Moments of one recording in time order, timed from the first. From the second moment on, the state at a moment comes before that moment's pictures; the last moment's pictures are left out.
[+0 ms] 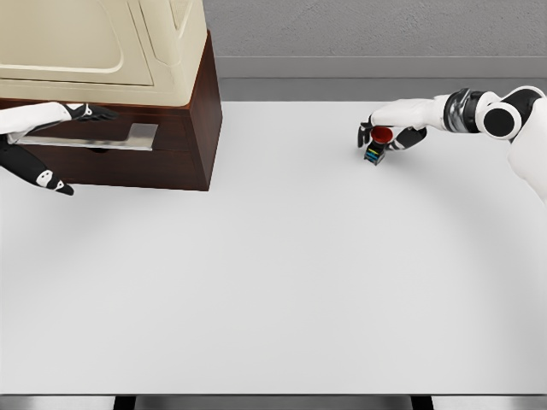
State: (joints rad) left arm -0.63 1.15 -0.57 -1.73 0.27 0.04 -0.61; right arm -1.08 -0.44 0.86 -0.67 0.47 -0.58 0.61
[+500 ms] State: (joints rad) left arm -0.62 1.14 -0.57 -1.72 0.27 0.04 -0.61; right arm -1.10 -0.44 0.86 -0.68 0.47 -0.59 0.61
